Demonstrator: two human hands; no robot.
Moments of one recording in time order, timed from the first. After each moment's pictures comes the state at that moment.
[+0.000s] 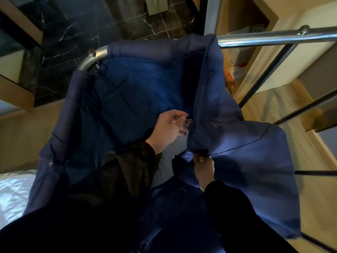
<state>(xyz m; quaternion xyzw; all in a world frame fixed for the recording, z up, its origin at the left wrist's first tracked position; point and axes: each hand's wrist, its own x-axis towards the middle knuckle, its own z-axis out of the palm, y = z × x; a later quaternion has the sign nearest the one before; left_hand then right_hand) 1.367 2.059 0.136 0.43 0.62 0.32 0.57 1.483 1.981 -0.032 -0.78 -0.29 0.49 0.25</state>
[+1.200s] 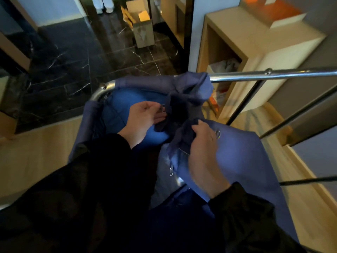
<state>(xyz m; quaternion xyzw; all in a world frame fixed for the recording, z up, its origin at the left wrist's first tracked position) 1.303 2.106 0.223 0.37 0.58 0.46 0.56 1.429 2.025 0.244 -0.54 -0.25 0.55 0.59</state>
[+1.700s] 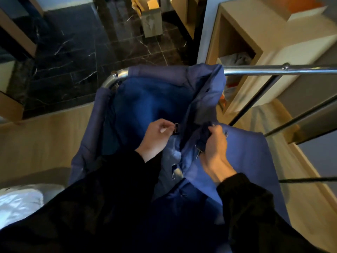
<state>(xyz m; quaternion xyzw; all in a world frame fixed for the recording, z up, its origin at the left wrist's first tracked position) 1.281 2.058 0.164 0.50 0.63 0.35 0.49 1.427 2.034 0.184 -0.61 -0.10 0.56 0.55</state>
